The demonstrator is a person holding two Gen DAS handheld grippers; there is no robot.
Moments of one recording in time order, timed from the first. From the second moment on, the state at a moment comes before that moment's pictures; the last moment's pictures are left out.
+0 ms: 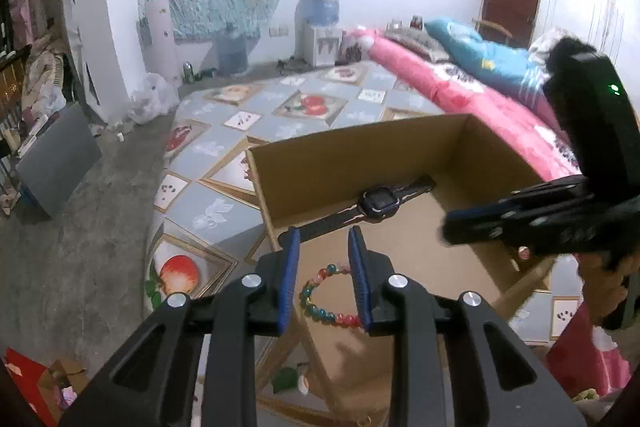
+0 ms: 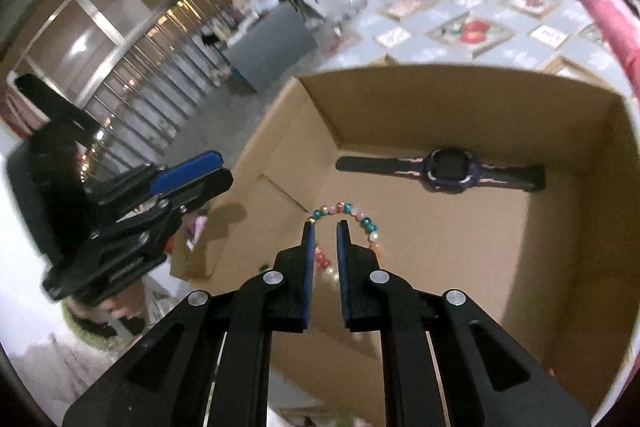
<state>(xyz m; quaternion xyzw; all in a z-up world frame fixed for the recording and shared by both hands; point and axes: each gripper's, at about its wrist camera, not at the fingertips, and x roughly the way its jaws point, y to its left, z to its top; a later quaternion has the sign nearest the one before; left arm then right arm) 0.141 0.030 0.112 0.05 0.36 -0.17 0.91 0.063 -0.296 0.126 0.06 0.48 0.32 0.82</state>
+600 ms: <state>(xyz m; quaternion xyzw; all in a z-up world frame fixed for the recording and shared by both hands) 0.058 0.058 0.060 0.04 0.35 -0.16 0.92 -0.034 -0.343 0.077 0.08 0.48 0.26 0.84</state>
